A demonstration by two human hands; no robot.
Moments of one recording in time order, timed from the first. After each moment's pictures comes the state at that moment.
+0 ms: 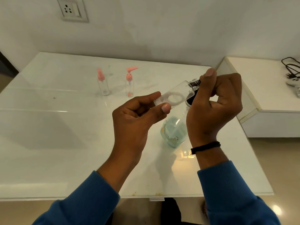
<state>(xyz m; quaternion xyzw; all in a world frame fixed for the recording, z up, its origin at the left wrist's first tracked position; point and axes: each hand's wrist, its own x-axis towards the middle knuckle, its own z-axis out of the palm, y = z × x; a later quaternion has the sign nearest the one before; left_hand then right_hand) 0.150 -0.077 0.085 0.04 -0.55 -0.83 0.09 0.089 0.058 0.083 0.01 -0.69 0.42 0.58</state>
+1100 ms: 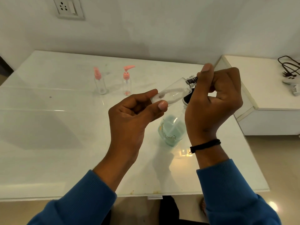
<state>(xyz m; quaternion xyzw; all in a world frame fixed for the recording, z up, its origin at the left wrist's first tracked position) 0.150 -0.076 0.087 0.04 -0.55 -0.83 0.09 0.088 0.060 0.087 0.02 -0.70 0.41 0.59</state>
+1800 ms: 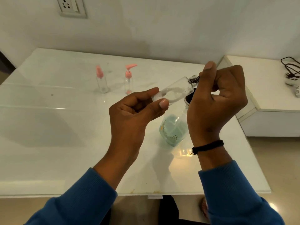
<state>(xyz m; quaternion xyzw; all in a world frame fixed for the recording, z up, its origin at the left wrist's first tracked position) 0.149 -0.079 0.086 0.04 -0.54 -0.83 0.09 0.088 0.057 0.090 0.02 -0.71 0.40 0.59</state>
